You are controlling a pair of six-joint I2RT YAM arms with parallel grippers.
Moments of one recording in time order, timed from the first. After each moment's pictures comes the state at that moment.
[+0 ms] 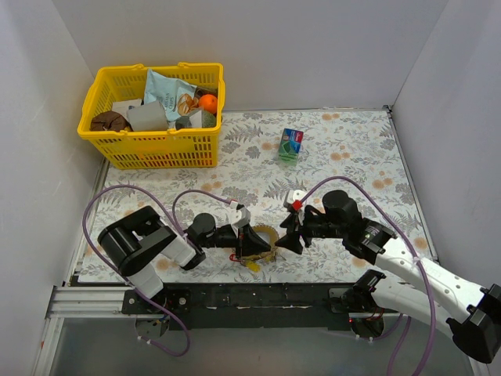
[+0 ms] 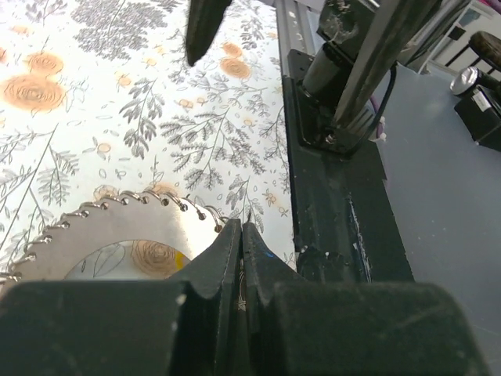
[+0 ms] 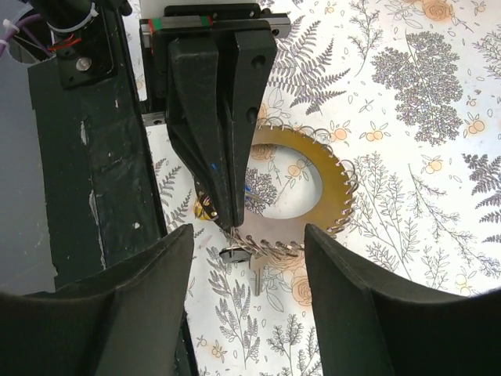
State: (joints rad) left arm -0.83 1.65 0.27 1.36 0.76 -0.32; right arm 0.80 0.83 0.60 -0.24 -0.52 -0.12
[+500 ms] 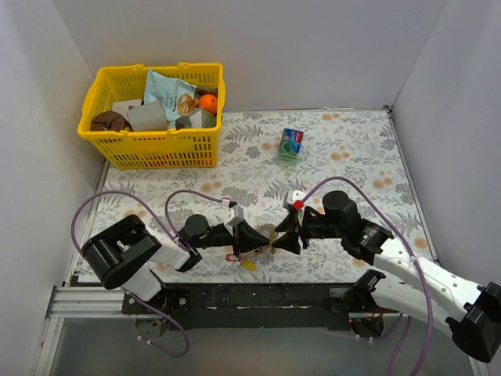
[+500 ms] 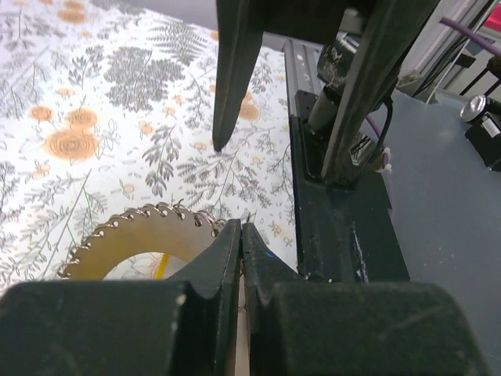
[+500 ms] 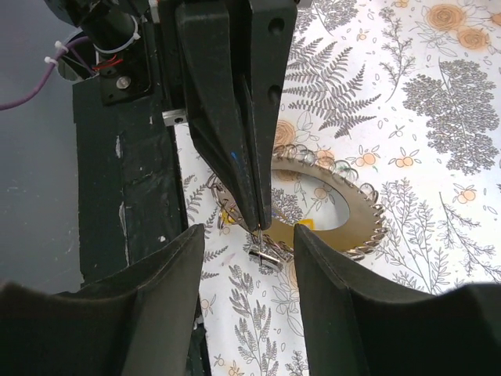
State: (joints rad) left arm -0.83 1.53 0.23 1.36 0.68 -0.32; right arm 0.80 0.83 0.56 -0.14 -0.61 -0.06
